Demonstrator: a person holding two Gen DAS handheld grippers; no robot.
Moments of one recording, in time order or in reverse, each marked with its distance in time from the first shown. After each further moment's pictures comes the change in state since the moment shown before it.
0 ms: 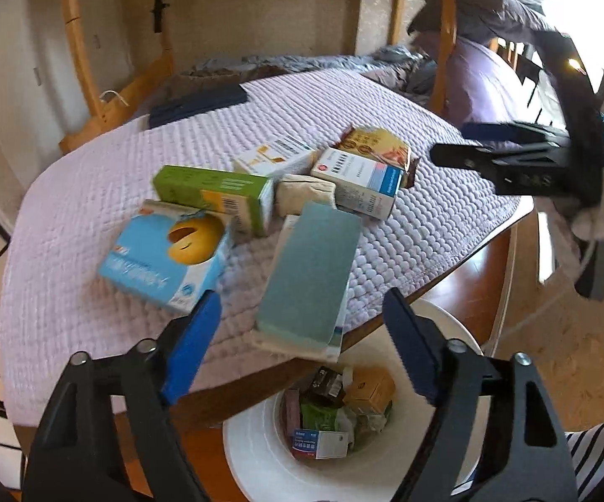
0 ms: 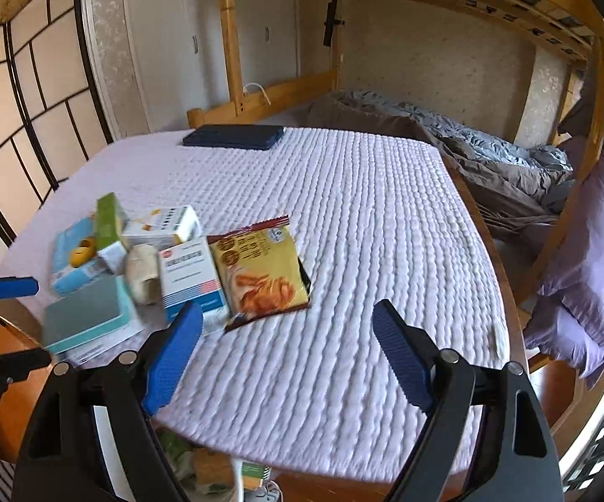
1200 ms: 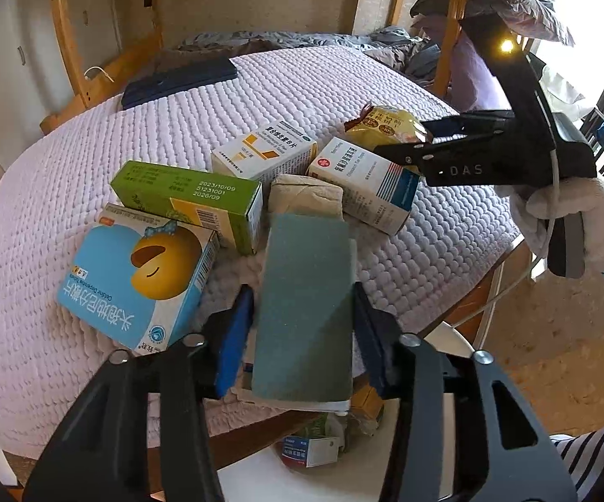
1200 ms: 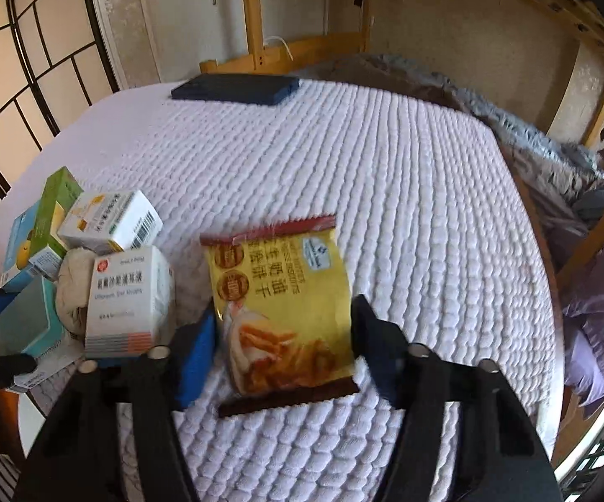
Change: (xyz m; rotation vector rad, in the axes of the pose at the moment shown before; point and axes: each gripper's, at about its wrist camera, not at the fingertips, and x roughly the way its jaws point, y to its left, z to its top) left arm 0.035 0.008 0.021 -0.029 0.079 -0.047; right arm 0.091 -0.004 0.030 -0.071 0.160 0.056
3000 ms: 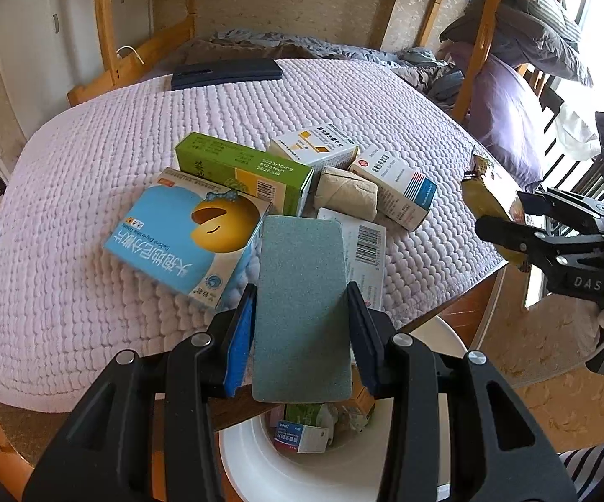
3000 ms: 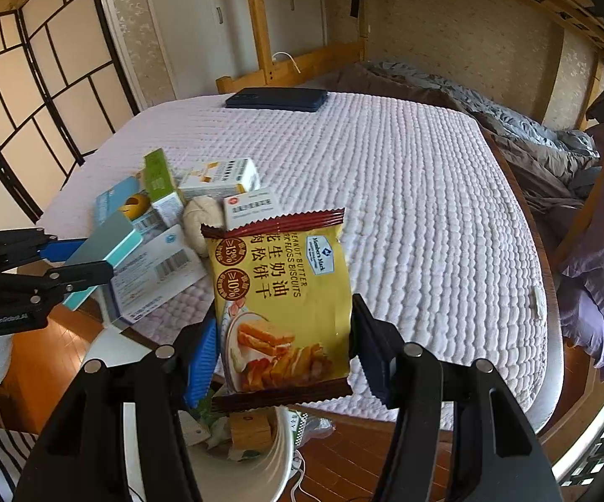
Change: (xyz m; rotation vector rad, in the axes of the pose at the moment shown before) left arm -0.026 0.024 -0.017 -0.127 -0.030 0.008; right arm -0.092 0.057 -0.070 0.051 -0.063 0.041
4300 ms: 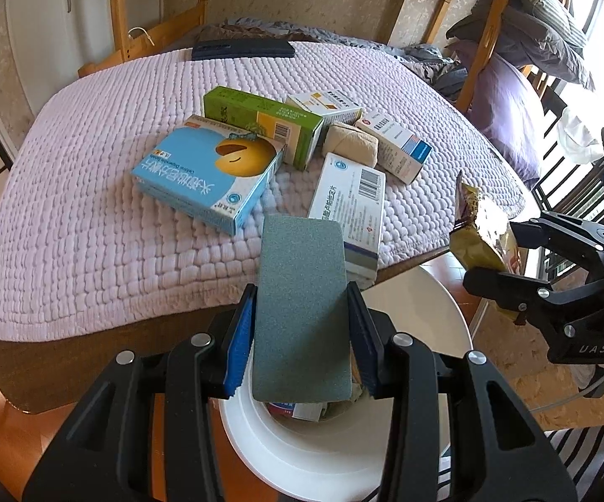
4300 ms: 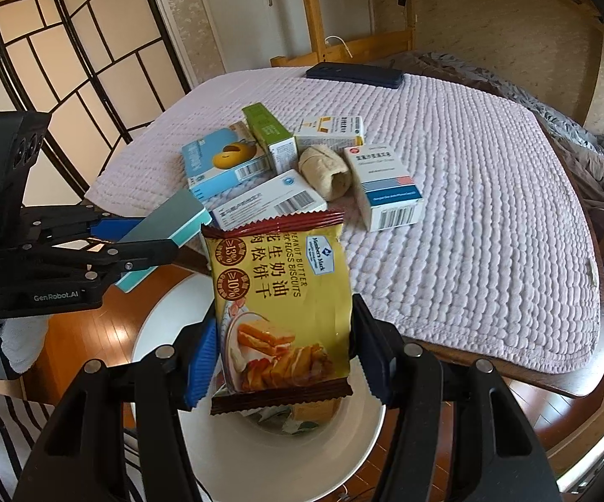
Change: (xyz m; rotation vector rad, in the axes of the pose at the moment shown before) left arm -0.020 0.007 -0.038 -0.046 0.034 -0.009; right arm -0.004 0.063 -0.035 -0.063 0.061 0.139
